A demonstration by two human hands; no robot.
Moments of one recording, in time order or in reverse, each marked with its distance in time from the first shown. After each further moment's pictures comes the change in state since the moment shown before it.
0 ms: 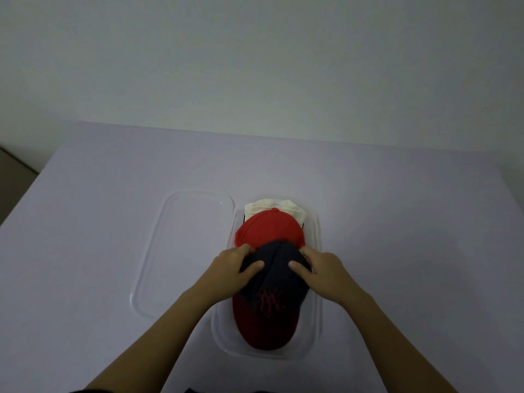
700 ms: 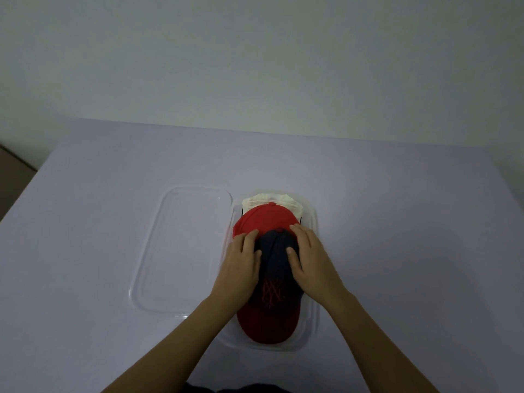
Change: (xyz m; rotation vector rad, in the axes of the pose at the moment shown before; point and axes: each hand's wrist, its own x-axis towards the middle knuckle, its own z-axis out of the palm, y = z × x) left_hand -0.004 0.018 0.038 -0.018 0.370 -0.005; right_hand 0.000 -0.011 0.024 0.028 0.247 -0.058
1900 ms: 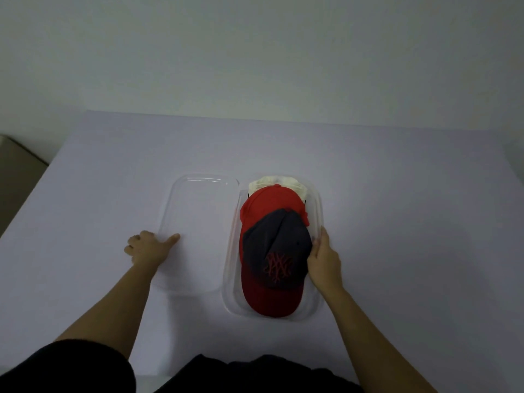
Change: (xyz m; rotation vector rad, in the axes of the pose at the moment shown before) left_hand 0.003 -0.179 -0.073 0.195 0.067 -0.917; right_hand -0.030 0.011 0.027 0.255 0.126 0.550
